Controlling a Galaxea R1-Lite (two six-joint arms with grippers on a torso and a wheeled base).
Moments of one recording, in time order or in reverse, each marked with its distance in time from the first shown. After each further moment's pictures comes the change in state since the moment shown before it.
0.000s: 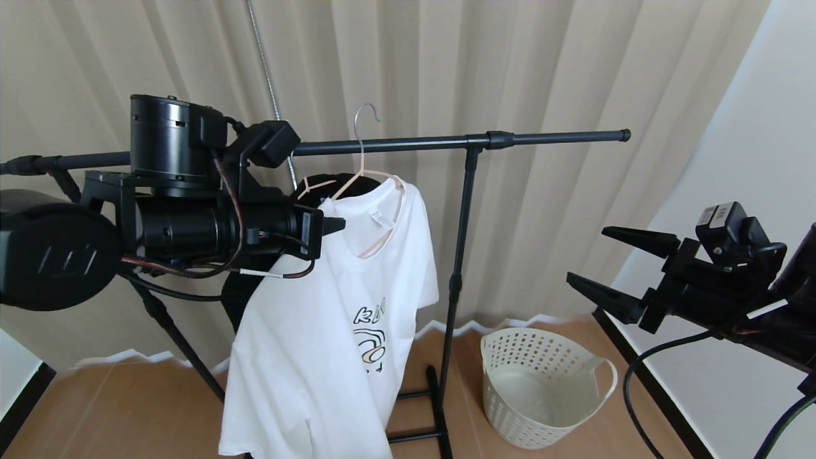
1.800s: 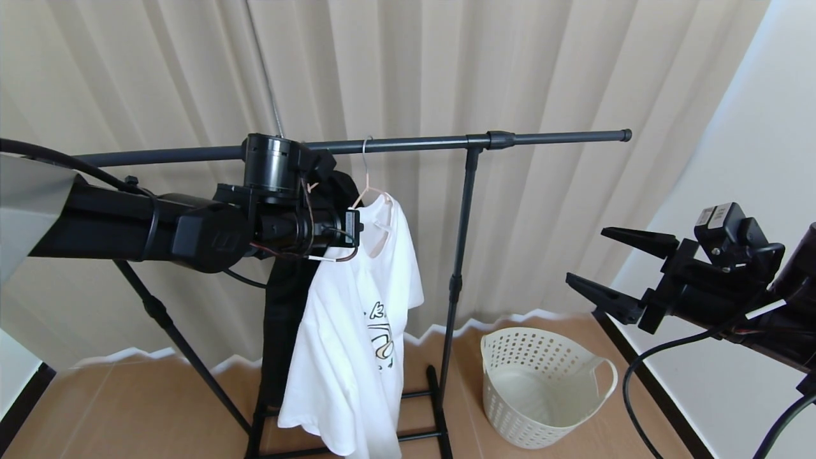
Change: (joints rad) left arm 0.012 0.310 -0.237 -0.004 0.112 -0.139; right arm 0.000 0.005 0.000 -0.001 -0.001 0.000
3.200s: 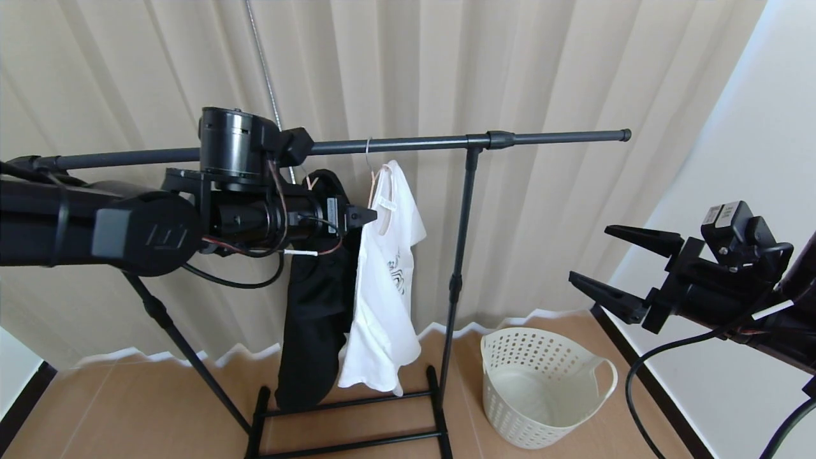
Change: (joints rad) left arm -0.008 -0.159 0.101 0.011 0.004 -0.033; right arm -0.001 -0.018 0.005 -0.001 0.000 0.000
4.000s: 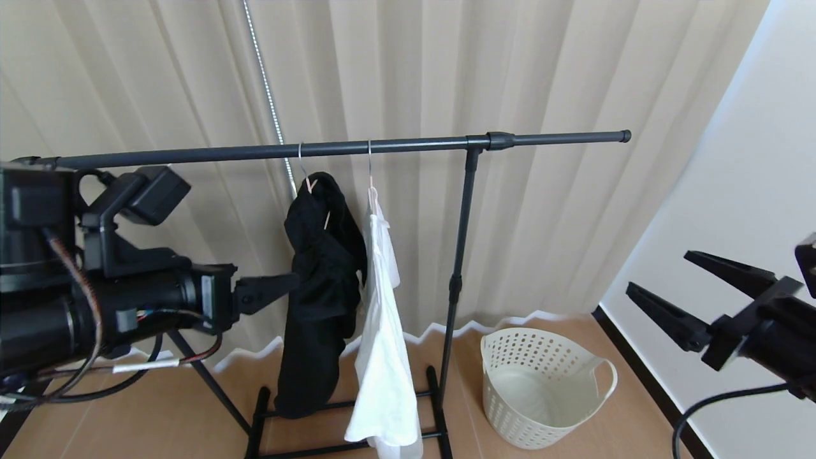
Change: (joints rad) left arm 0.031 -0.519 0.537 -0.004 0.003 0.081; right arm 0.031 -0.301 0.237 0.051 -0.351 0.133
